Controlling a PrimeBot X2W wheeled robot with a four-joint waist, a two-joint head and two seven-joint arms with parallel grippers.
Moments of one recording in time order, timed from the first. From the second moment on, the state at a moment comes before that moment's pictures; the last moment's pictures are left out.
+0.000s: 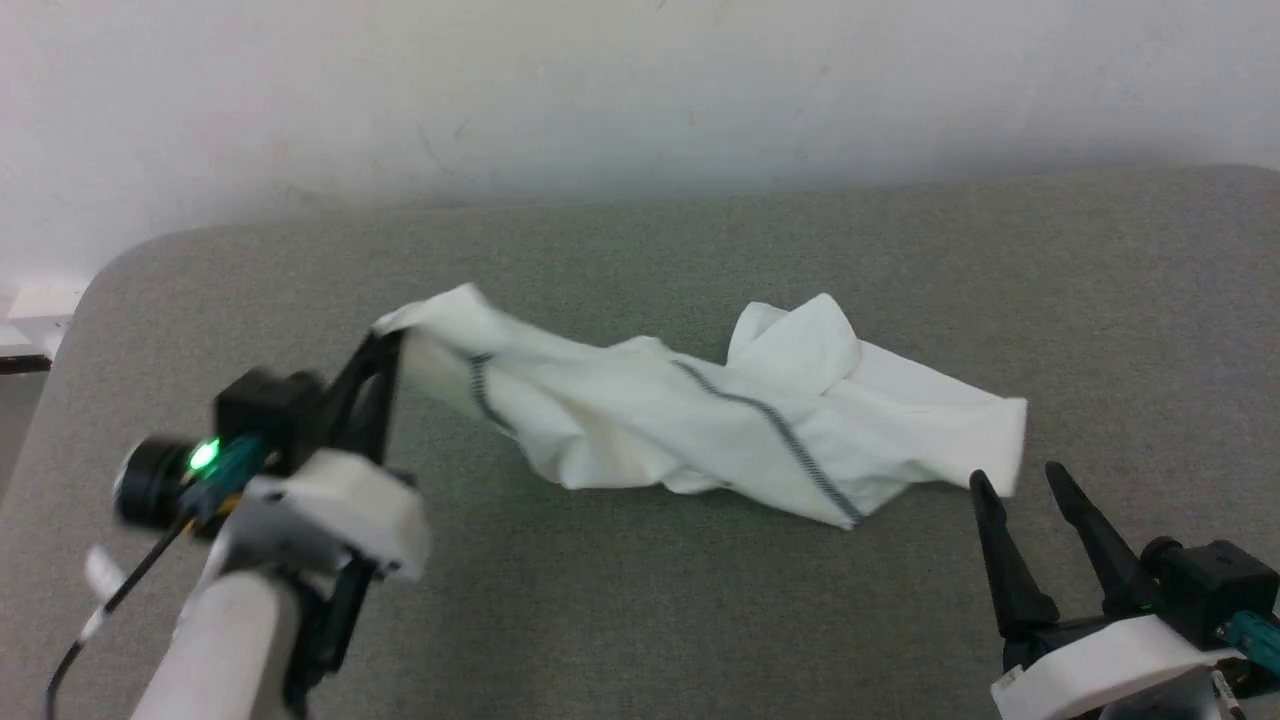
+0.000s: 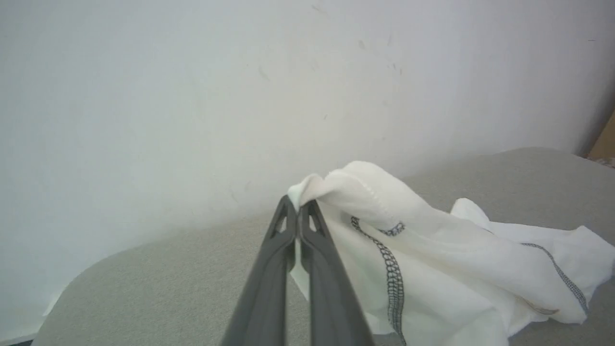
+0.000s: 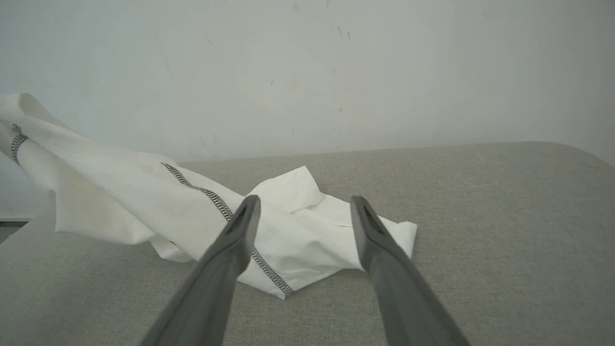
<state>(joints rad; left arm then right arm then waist) -0.26 0.33 -0.25 -0.03 -0.28 0.05 0.10 0.14 -0.07 0.02 -0.17 0.23 0.13 0.01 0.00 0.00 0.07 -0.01</state>
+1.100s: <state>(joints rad) -0.07 0.28 -0.20 0.07 -0.47 0.02 0.11 0.14 -0.06 0.01 -0.15 0.24 0.13 0.02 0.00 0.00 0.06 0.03</state>
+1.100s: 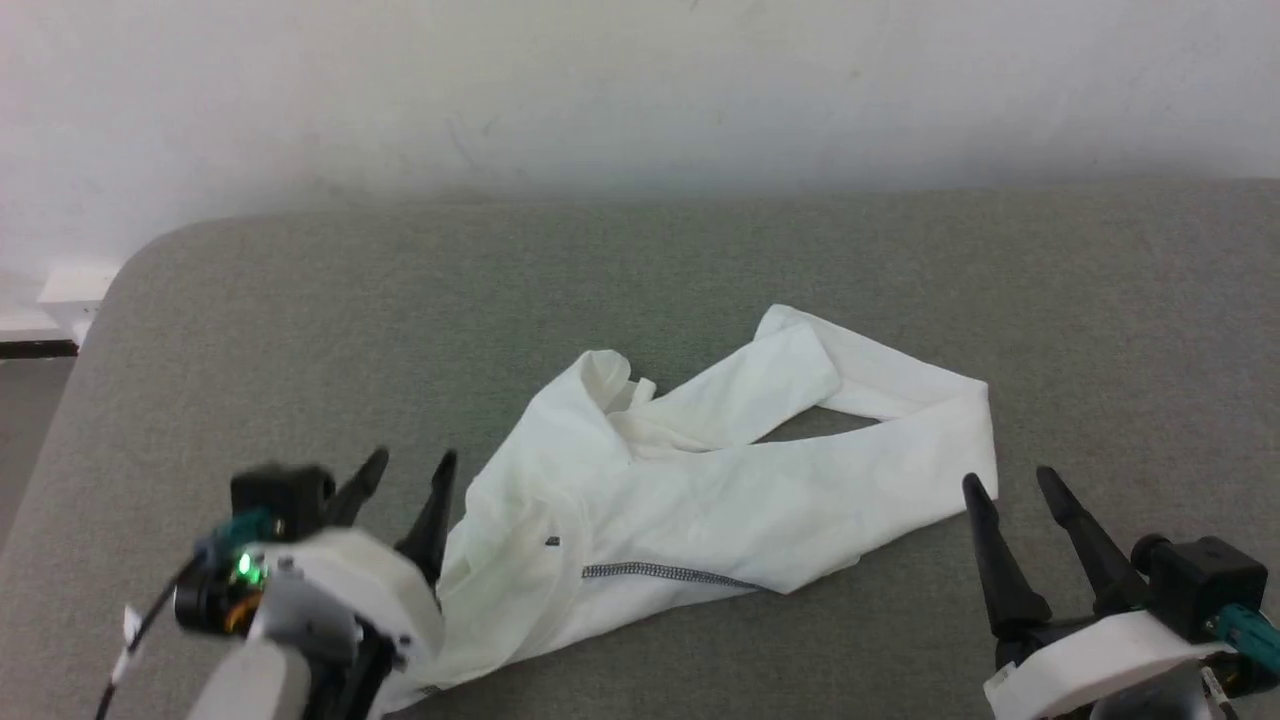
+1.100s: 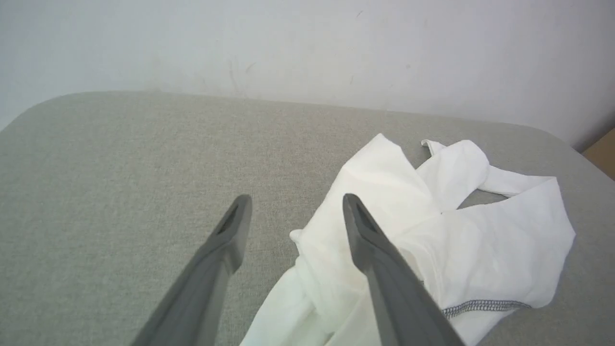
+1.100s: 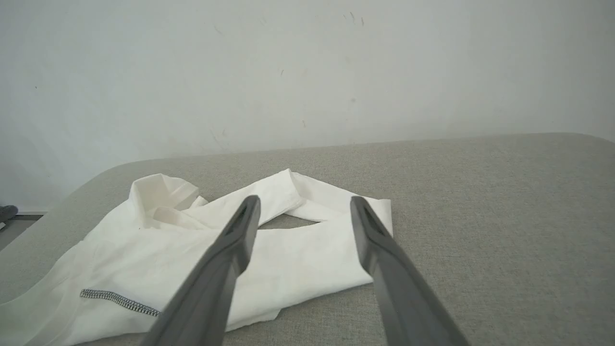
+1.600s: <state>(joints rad) -0.36 0.34 -0.36 0.46 -0.59 -0.12 0.54 0.10 -0.06 0.03 -0.11 0.25 0.13 0.02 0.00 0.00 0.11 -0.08</state>
